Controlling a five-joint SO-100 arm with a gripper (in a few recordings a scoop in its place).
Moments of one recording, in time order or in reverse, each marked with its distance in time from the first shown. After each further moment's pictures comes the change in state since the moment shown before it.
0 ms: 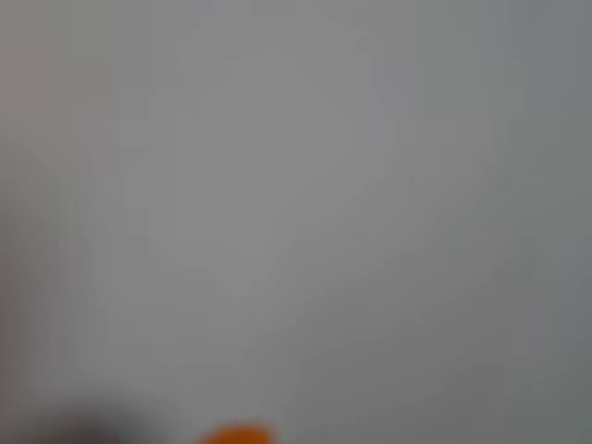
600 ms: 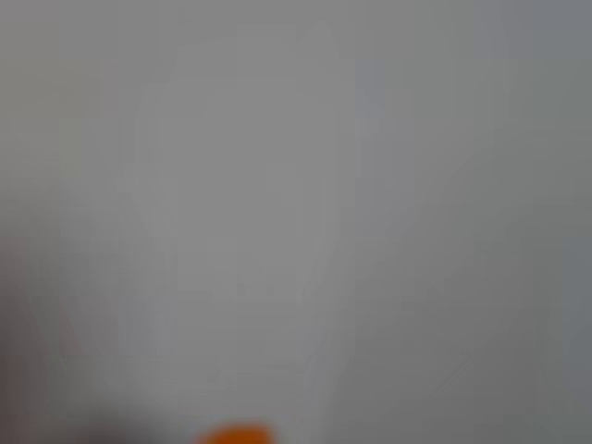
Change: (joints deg) arm -0.4 0.0 -0.3 -0.1 7.0
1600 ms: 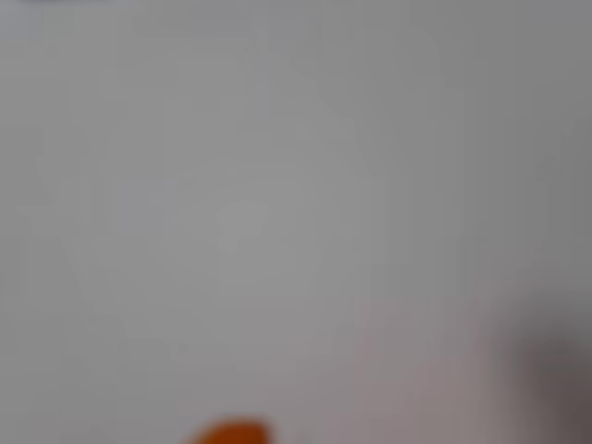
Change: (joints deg) arm -34.2 -38.7 -26.0 9.9 96.5
